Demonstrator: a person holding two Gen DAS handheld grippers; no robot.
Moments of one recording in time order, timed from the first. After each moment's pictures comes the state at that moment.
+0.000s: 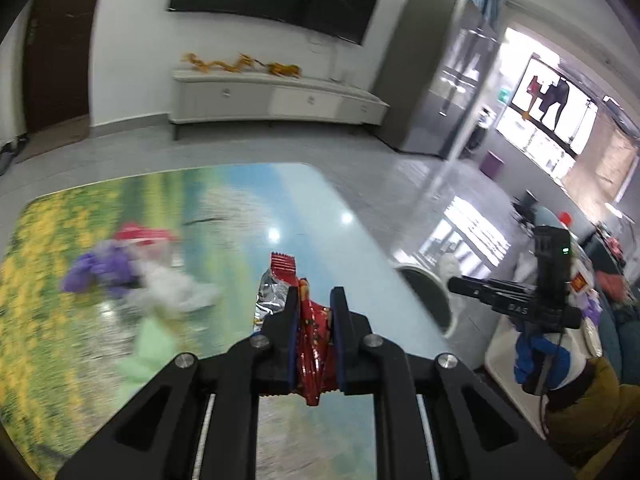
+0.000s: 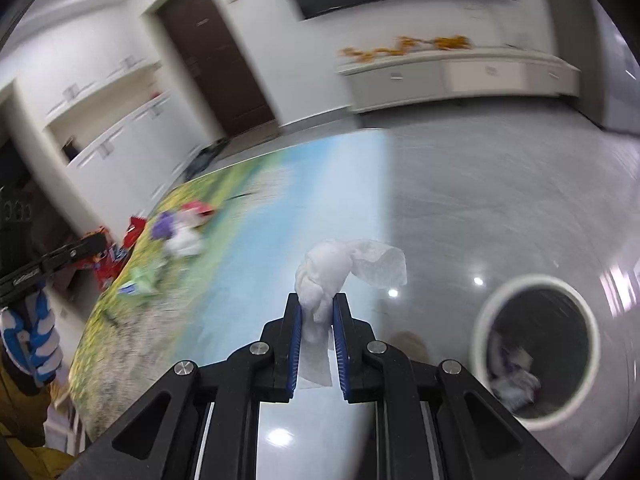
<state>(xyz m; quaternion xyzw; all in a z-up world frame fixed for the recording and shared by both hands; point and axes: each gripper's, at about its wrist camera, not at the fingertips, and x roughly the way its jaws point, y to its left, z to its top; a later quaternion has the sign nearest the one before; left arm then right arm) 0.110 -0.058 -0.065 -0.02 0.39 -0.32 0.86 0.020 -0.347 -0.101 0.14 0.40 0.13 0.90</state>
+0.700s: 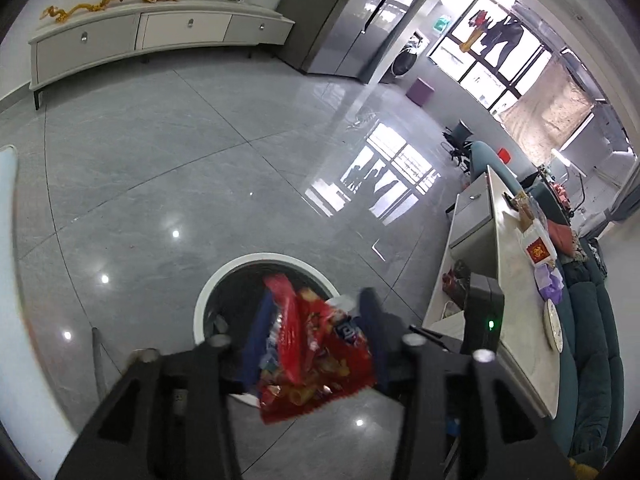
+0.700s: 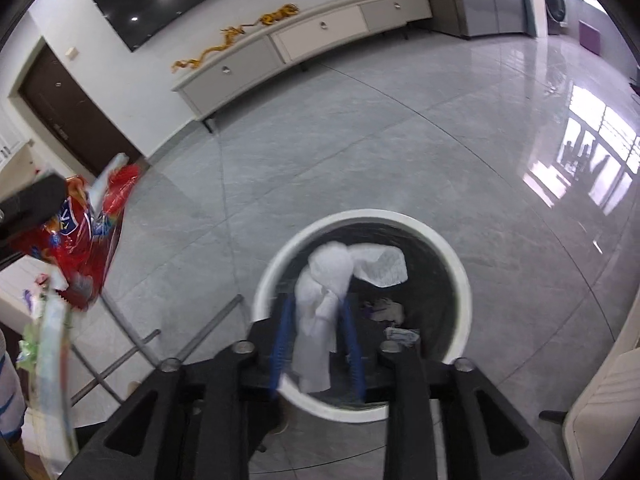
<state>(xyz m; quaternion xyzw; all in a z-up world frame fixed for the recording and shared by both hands) 0.172 -0.423 -0.142 0.00 0.49 -0.45 0.75 0.017 -0.557 -0.200 0.23 0.45 -0.06 0.86</state>
